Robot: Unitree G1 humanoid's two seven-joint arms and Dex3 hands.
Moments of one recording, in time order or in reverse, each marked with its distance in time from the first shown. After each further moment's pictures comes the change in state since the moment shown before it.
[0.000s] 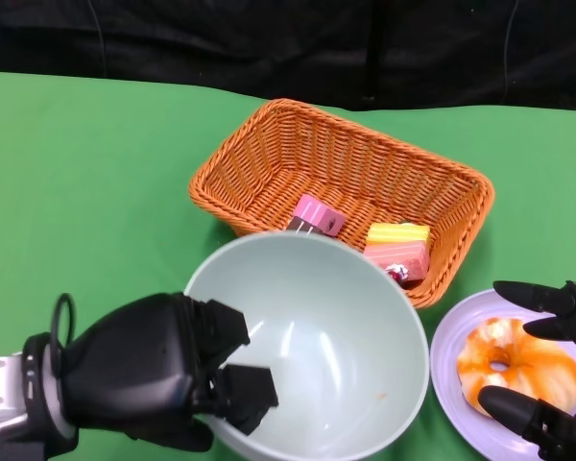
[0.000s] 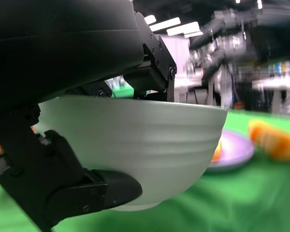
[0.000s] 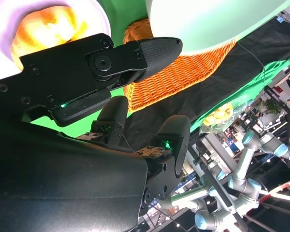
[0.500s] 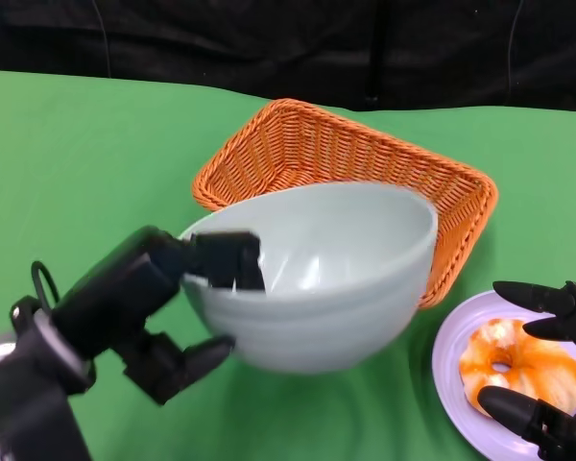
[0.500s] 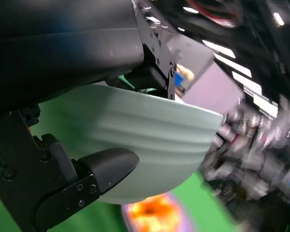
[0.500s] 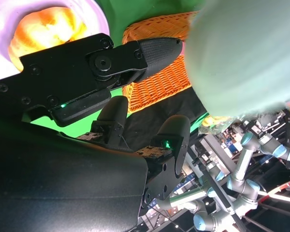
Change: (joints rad) left arm 0.088 0.030 -0.273 -0.173 -0.930 0.695 -0.384; right arm 0.000 0.000 0.001 0.002 0.000 -0.001 -0.004
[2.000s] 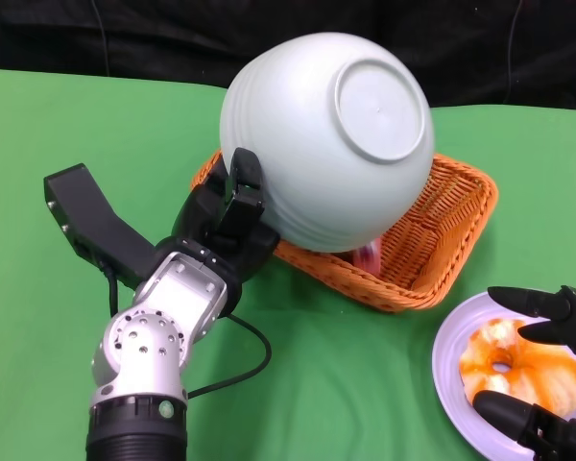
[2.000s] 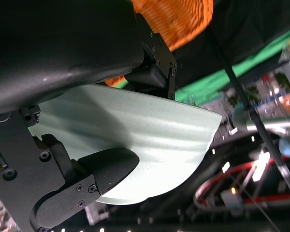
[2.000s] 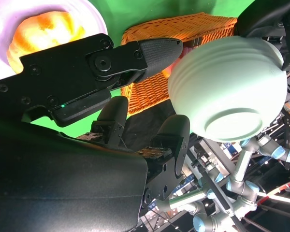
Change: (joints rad) left arm -0.331 -0.557 0.353 0.182 -1.008 1.384 0.576; right arm 0.012 0.003 0.013 0.000 -0.007 -0.012 -0.012
